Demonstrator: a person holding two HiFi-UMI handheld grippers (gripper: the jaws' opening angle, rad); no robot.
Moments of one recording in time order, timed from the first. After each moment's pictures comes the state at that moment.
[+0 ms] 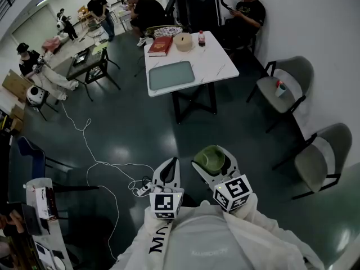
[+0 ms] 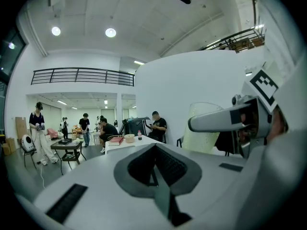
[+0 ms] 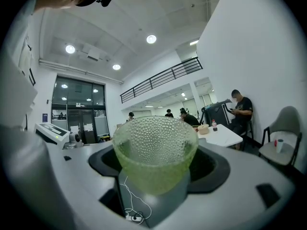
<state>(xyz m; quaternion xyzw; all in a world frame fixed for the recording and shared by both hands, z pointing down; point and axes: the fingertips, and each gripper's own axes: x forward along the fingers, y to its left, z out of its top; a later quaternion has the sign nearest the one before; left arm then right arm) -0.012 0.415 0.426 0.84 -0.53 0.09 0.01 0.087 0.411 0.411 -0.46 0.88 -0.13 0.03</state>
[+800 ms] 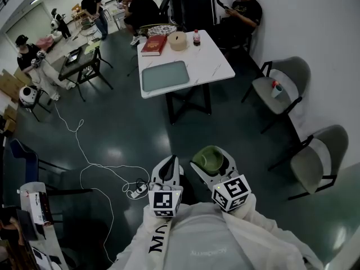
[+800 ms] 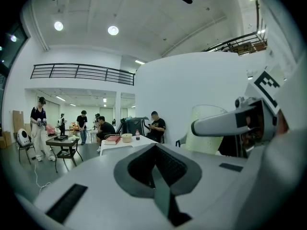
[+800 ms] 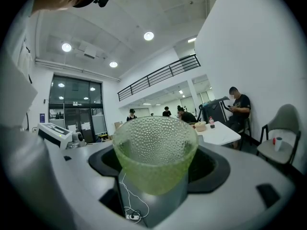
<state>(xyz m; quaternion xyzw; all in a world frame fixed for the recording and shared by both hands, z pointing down) -0.003 0.375 0.448 0.85 -0.52 0.09 0.03 0.094 0.379 0.429 -0.47 0.87 -0.14 0.01</state>
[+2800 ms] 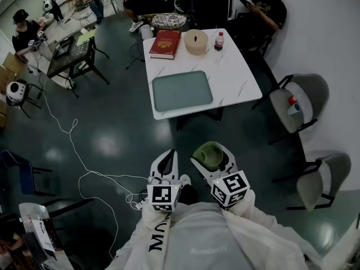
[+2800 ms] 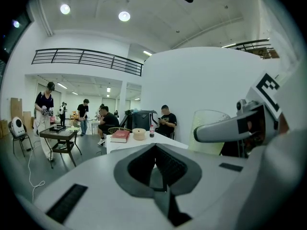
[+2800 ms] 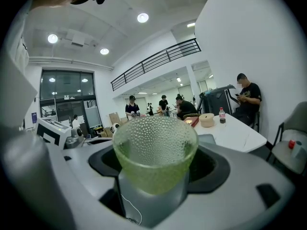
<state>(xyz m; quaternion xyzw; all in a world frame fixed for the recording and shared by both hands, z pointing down) -0.116 0.087 0.471 0.85 -0.52 0.09 0.08 -0.017 0.093 0.465 -0.47 0.86 -0.18 -0.05</state>
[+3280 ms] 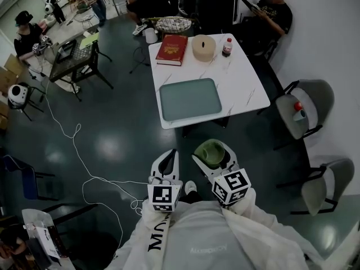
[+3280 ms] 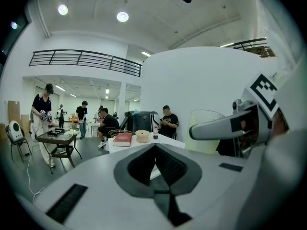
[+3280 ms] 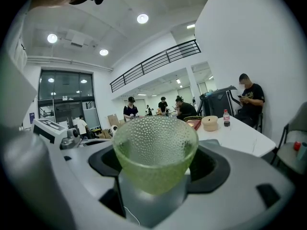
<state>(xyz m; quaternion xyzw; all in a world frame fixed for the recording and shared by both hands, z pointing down) -0.150 0.032 0.468 0.85 -0.52 0.09 0.07 -0.049 0.031 0.462 -0.48 0.86 -0.18 -0.04</state>
